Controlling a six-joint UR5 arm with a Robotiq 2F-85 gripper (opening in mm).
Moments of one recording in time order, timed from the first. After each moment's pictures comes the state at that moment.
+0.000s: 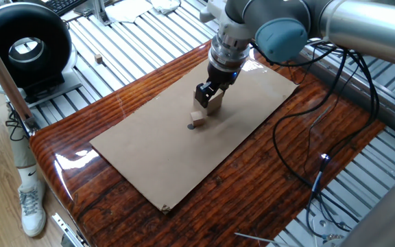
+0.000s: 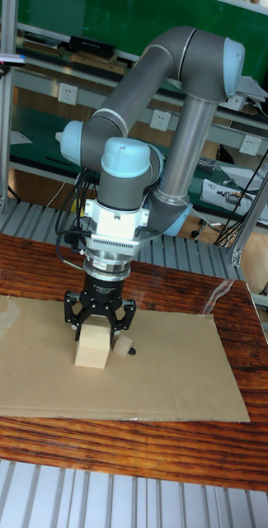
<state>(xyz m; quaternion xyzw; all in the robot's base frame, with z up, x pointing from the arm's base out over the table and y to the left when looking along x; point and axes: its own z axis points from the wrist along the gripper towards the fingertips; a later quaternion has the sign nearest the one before) 0.543 -0.032 0.032 -0.01 1.00 0.03 0.08</state>
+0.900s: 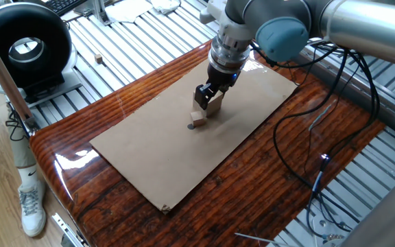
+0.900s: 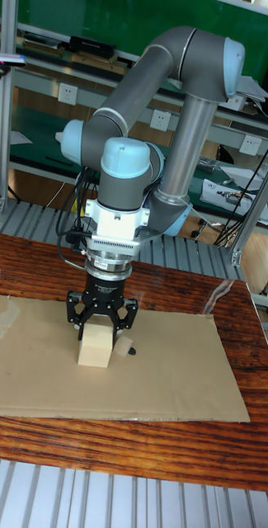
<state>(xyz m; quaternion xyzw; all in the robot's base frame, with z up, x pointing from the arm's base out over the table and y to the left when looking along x) 0.536 -0.029 0.031 0.00 1.00 0.03 0.07</state>
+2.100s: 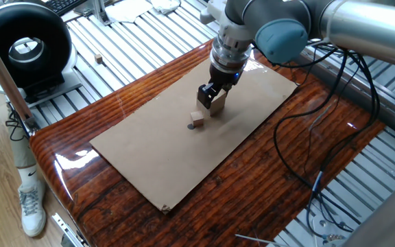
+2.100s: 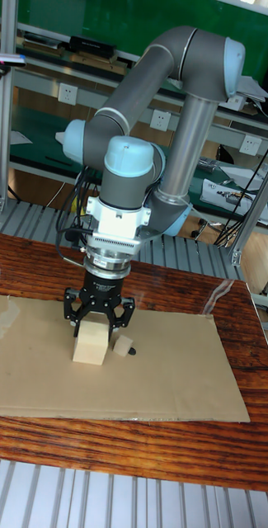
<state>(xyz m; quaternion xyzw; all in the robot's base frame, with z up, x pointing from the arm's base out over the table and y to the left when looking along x) 0.529 -0.035 0.034 0.00 1.00 0.02 0.07</state>
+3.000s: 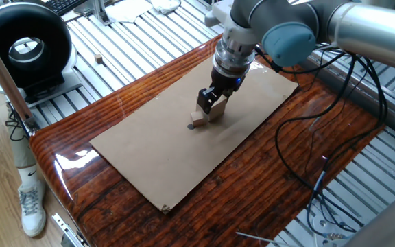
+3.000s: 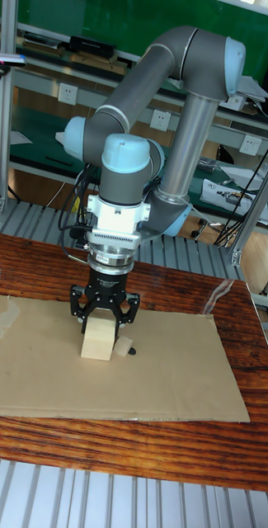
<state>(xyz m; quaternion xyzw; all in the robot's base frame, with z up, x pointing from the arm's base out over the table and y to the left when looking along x) 0.522 -0.020 0.033 0.02 1.00 0.05 0.07</state>
